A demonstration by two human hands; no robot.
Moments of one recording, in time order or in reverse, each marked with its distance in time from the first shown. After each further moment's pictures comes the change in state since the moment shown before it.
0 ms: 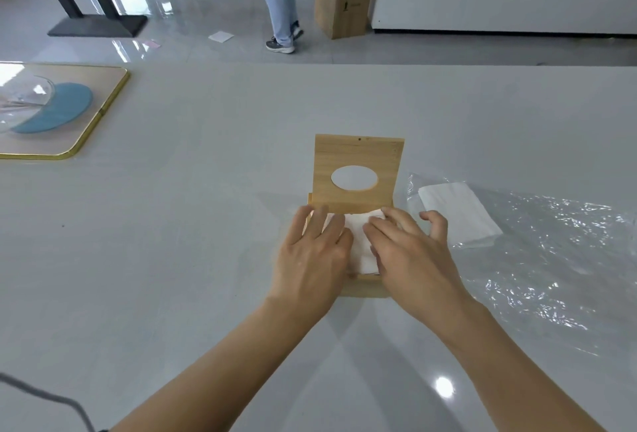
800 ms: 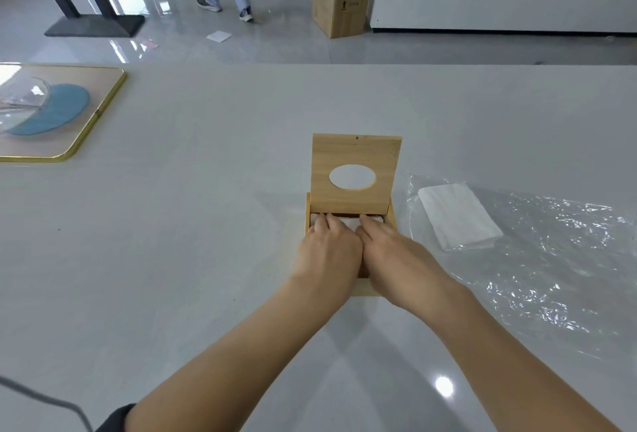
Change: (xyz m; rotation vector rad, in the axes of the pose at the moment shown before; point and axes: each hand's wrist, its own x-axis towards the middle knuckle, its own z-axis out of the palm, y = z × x) left_hand 0.031 0.013 -0.010 -0.053 -0.535 -0.060; right_hand 0.020 -0.005 -0.002 0.148 -0.426 -0.063
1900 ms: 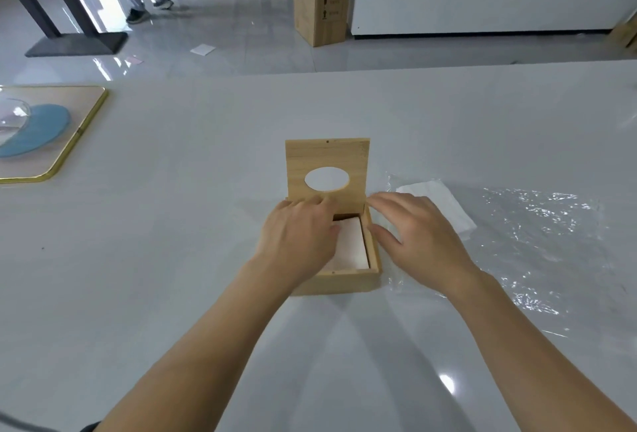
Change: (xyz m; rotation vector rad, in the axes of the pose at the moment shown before) left_hand 0.001 -0.015 -0.026 -0.217 0.227 0.016; right_hand -0.020 0.049 -0.014 0.213 0.417 0.025
